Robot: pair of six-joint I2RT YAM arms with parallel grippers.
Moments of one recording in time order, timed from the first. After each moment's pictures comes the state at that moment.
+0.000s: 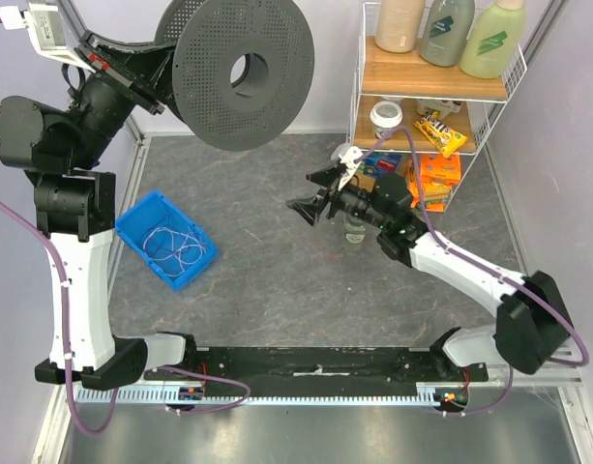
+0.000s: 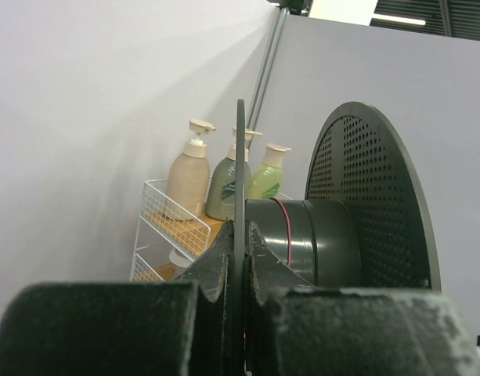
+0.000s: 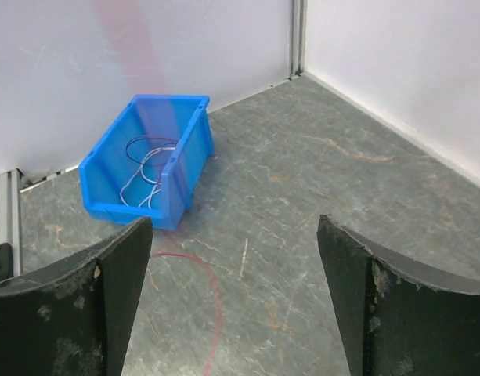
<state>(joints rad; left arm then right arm) -0.12 1.28 2.01 -0.10 0.58 -0.64 0.63 1.33 0.94 0.47 -0.43 0.09</state>
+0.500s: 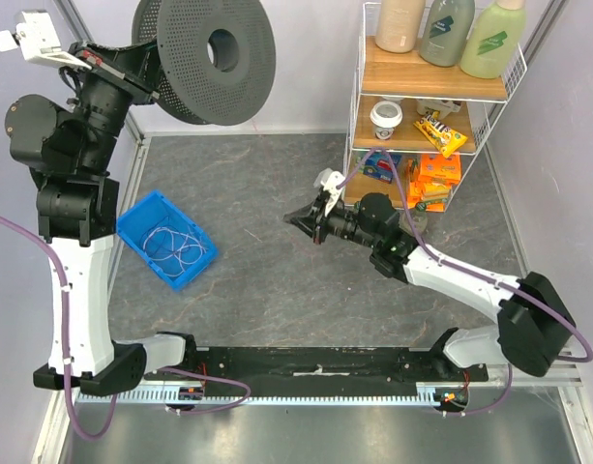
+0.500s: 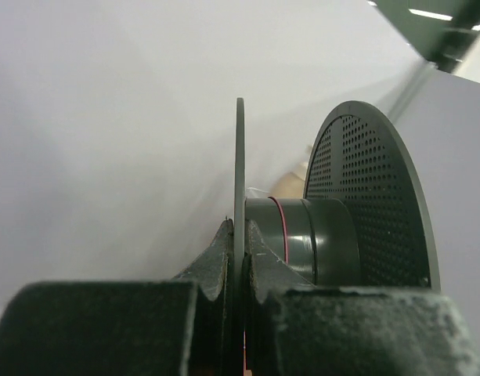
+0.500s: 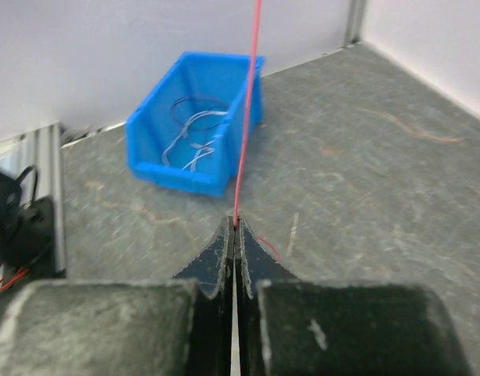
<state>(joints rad) -0.12 1.25 1.96 -0.22 0.25 -0.61 0.74 1.37 0.85 0.53 -0.39 0.10</state>
